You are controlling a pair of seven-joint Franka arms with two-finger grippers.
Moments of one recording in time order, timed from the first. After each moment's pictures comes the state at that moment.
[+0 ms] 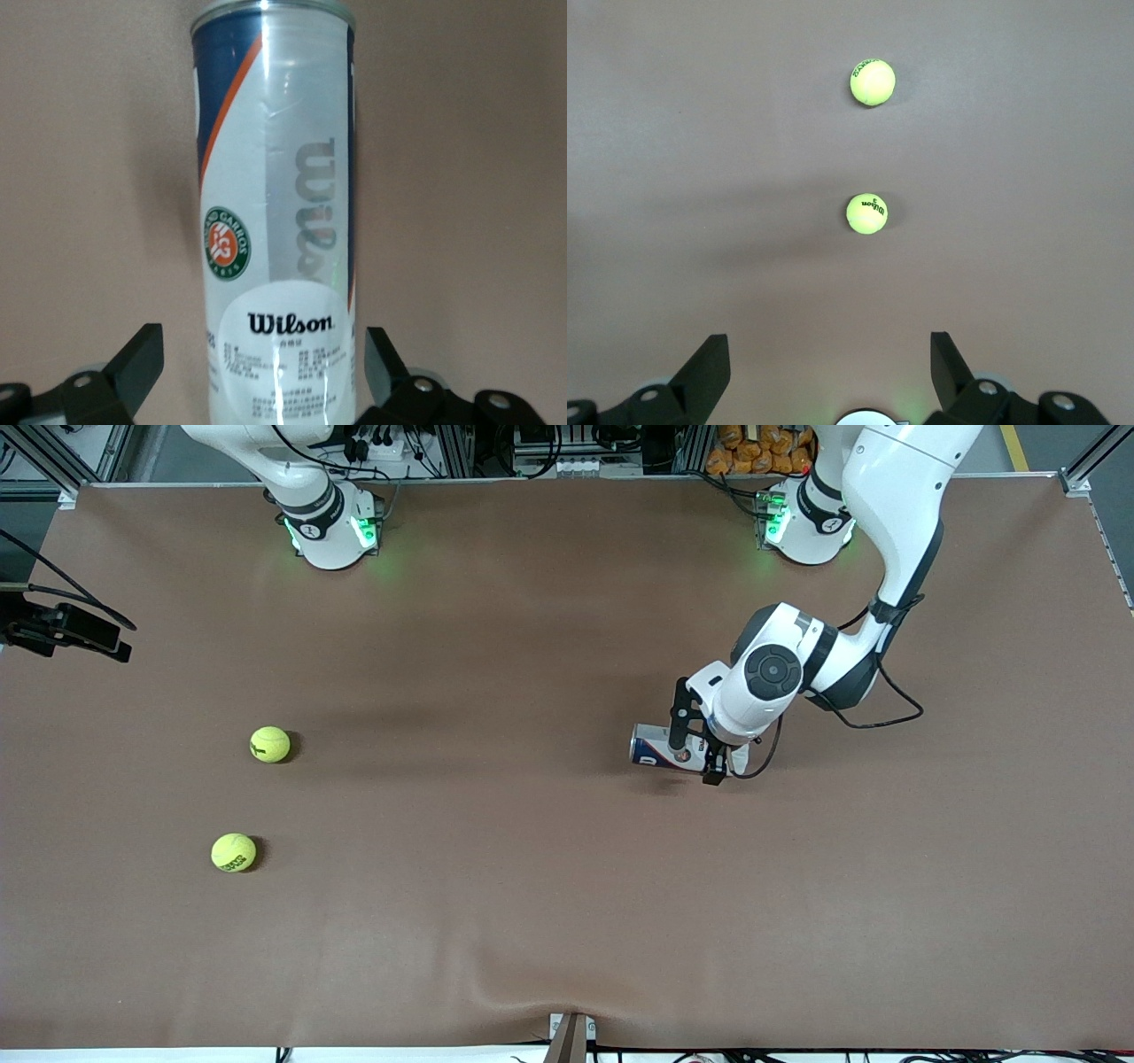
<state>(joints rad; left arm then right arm) -0.21 0.44 -0.29 -2.06 0.12 2.47 1.18 0.00 0.04 -0.06 -1.49 0.02 1.42 0.03</state>
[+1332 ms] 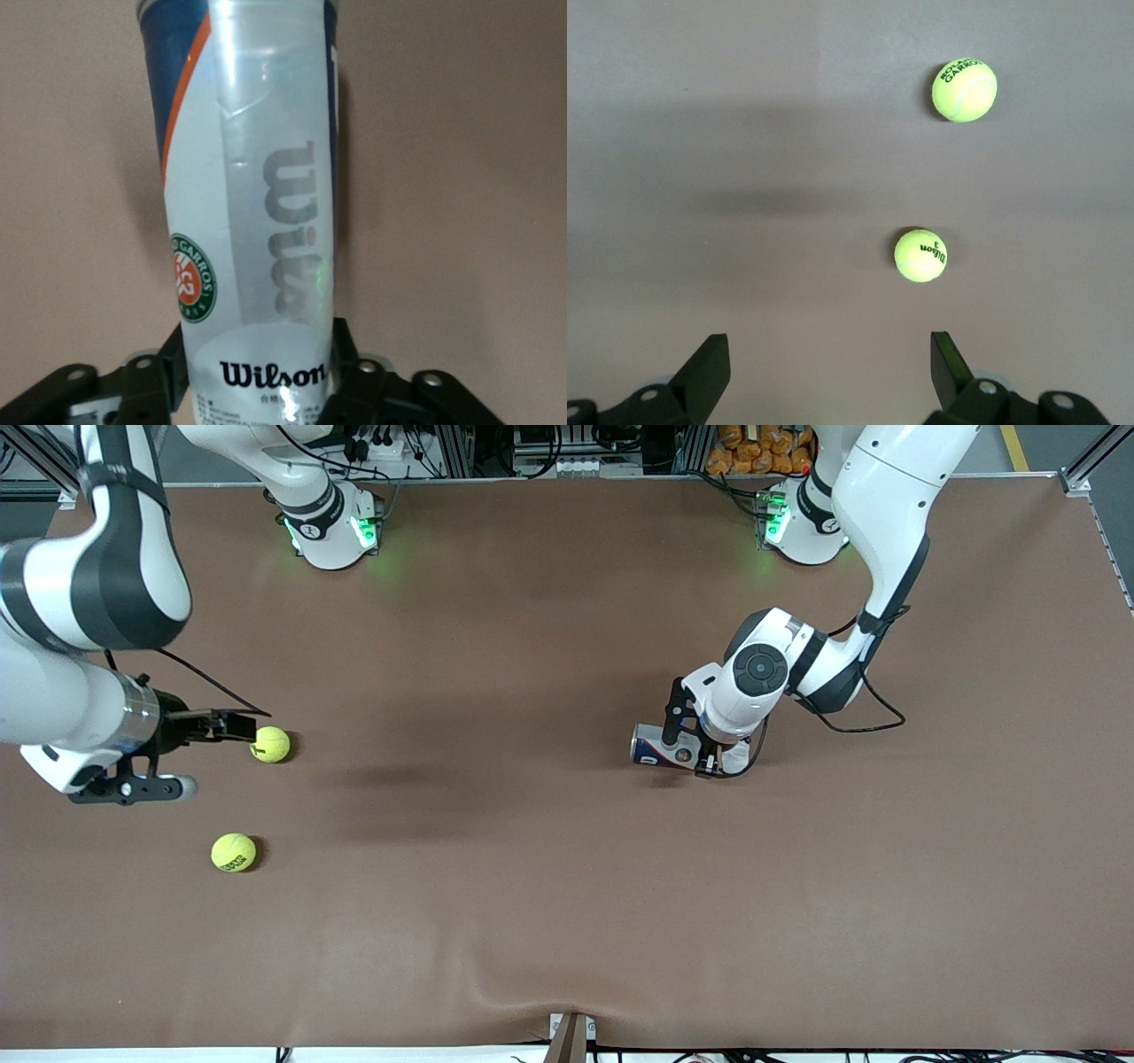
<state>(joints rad) -0.22 0.48 -0.29 -2.07 0.19 2.52 1.18 0.13 0.31 -0.06 -1.49 0.02 1.57 0.04</state>
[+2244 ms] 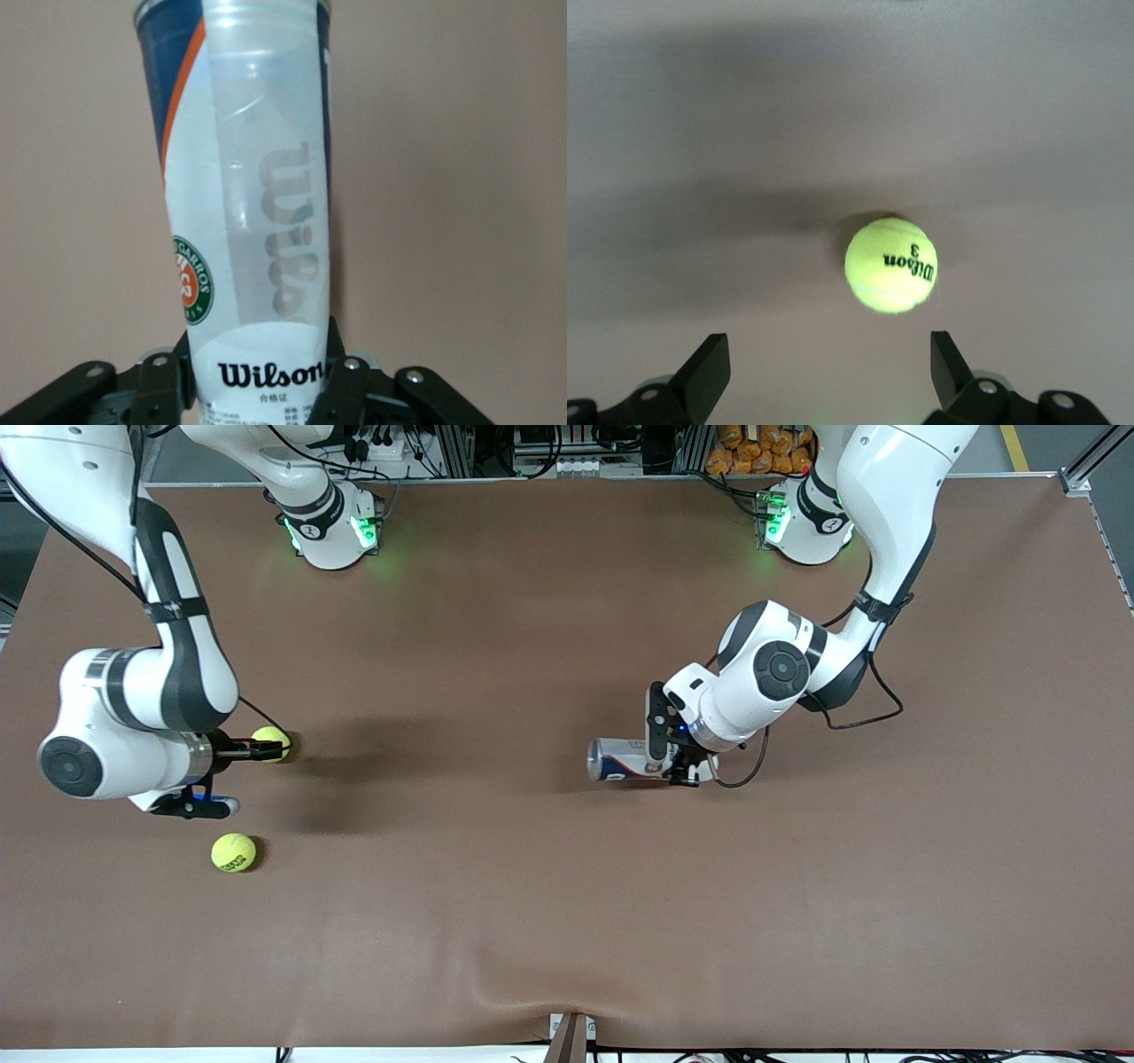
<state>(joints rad) -0.20 0.46 -0.37 -1.90 -0.18 2.47 1.19 0.04 0.41 -0.08 -1.84 0.02 1.86 0.03</state>
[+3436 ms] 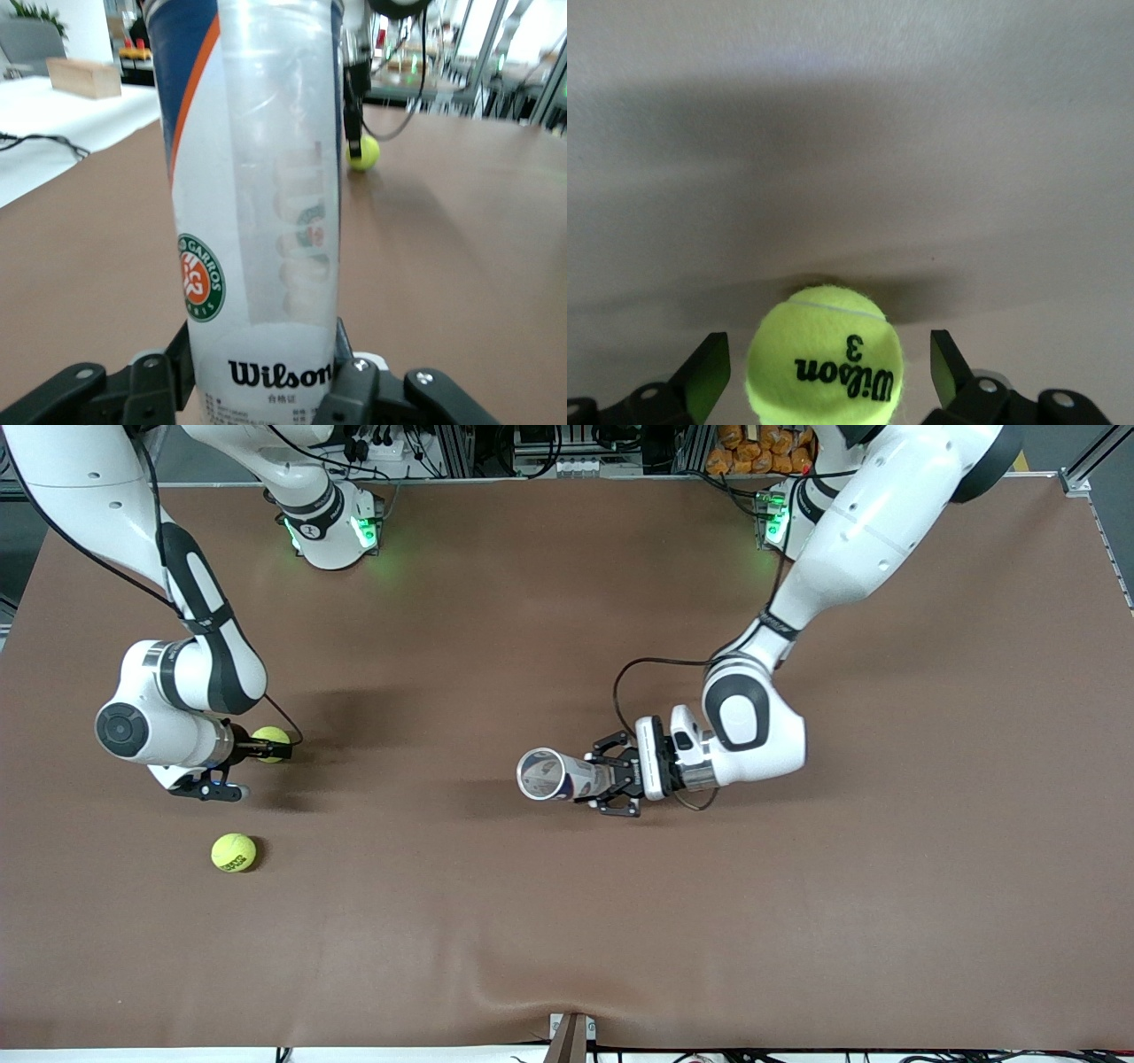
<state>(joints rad) -0.23 0.79 -0.38 -1.65 -1.60 2.39 2.30 -0.02 0.42 -0.08 -2.13 -0.02 2.29 0.03</state>
